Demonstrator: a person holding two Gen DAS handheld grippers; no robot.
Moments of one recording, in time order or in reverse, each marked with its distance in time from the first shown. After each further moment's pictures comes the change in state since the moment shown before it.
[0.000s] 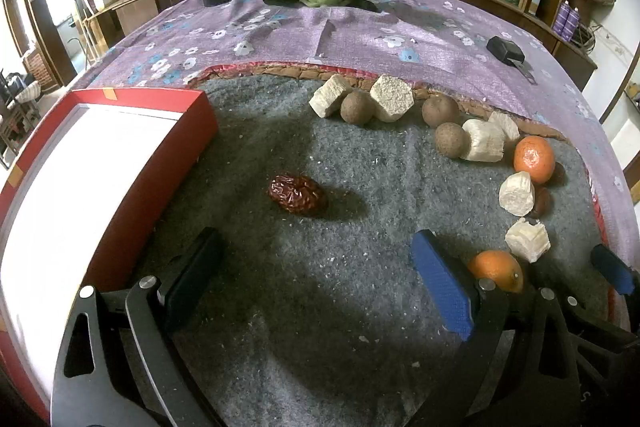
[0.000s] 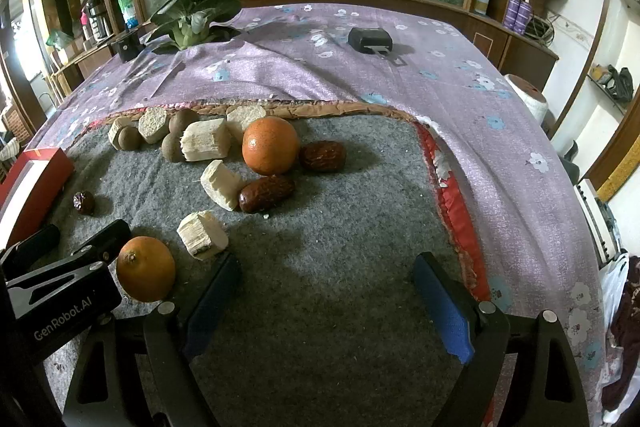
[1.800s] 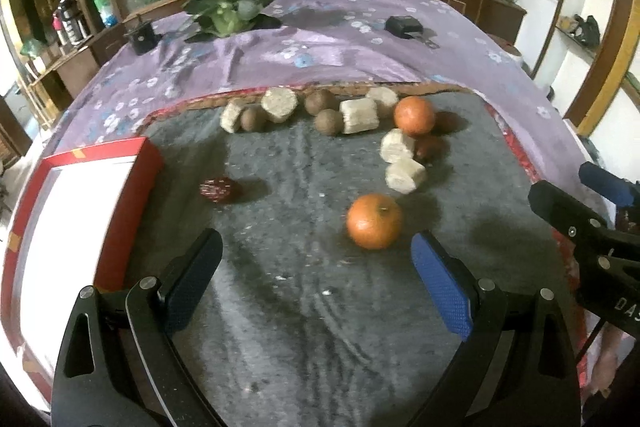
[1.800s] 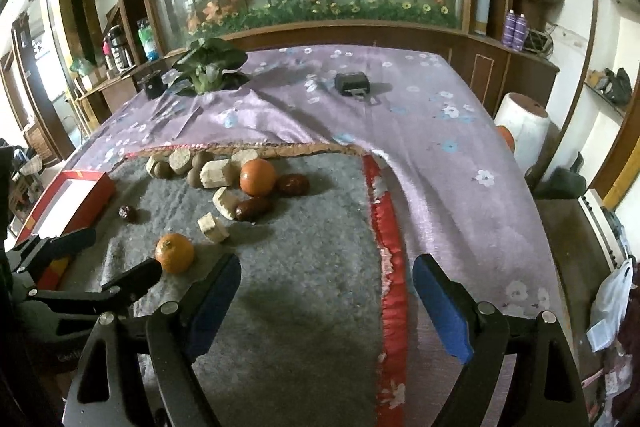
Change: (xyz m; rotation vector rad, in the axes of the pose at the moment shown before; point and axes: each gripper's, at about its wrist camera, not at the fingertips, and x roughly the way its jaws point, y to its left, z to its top) left arm -0.050 -0.039 -0.013 0.254 -0.012 -0.153; right arm -0.071 -0.048 -0.012 0.018 -0.114 0.083
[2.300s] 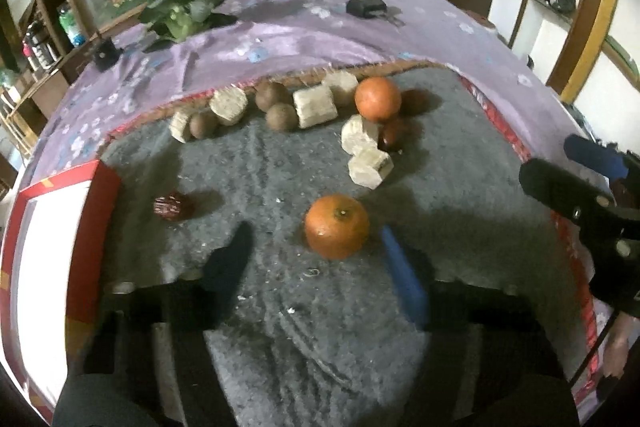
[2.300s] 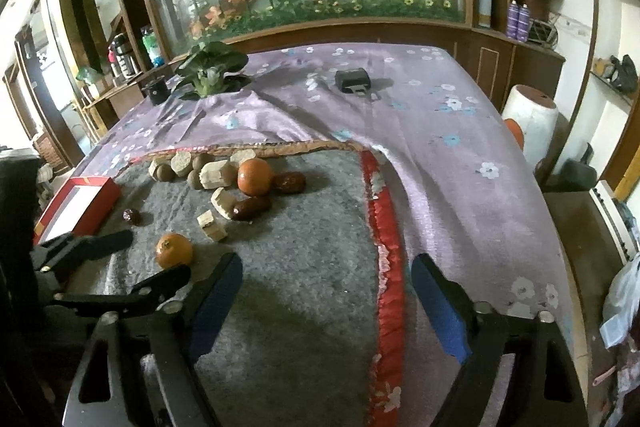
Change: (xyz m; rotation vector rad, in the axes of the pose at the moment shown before) left arm 0.023 -0.022 0.005 0.113 0.039 -0.053; right arm 0.005 -0.013 -0.001 0.024 0.003 0.060
